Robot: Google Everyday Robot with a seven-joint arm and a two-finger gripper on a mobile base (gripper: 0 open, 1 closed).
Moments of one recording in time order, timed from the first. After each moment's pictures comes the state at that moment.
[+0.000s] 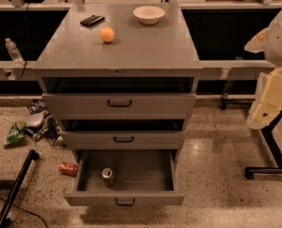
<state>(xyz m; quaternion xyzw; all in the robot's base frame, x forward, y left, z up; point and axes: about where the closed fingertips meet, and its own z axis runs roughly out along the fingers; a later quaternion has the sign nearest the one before) 0.438 -0.217 0.976 -0.60 0.78 -0.03 0.16</state>
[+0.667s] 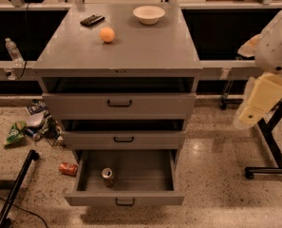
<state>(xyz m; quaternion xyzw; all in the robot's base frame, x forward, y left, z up) 0.450 -0.208 0.959 -0.59 0.79 -0.02 0.19</state>
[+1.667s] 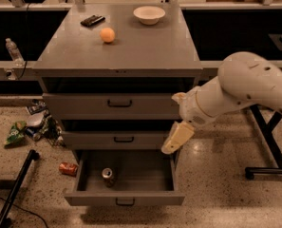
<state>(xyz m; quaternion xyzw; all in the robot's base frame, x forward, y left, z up) 0.521 -0.095 0.768 -0.60 0.74 0.11 0.28</state>
